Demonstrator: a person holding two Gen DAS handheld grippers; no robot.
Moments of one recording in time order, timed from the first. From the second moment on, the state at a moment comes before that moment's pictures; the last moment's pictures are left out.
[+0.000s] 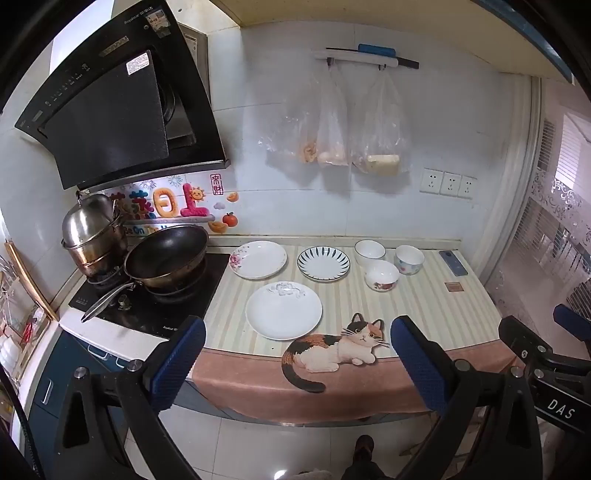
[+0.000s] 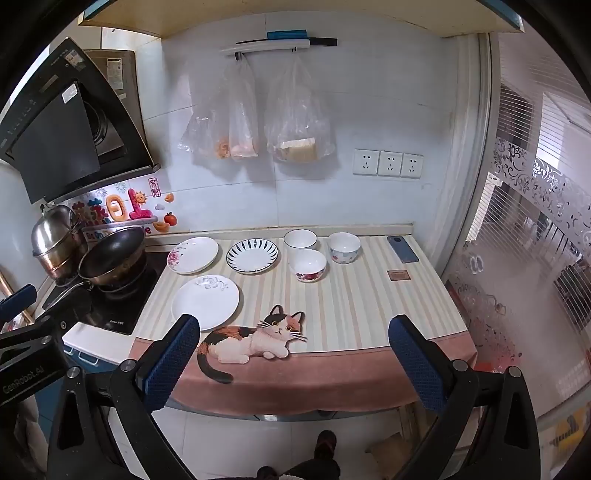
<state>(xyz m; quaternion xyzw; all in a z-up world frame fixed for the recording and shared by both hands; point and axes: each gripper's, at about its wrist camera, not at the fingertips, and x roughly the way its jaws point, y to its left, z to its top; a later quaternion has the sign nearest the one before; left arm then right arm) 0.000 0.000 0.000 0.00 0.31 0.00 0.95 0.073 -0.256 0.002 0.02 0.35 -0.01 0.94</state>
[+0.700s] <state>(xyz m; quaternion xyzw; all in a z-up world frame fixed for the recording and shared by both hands) -0.009 0.002 0.004 0.01 0.32 0.00 0.95 0.064 -0.255 -0.001 0.04 0.35 0.00 0.93</state>
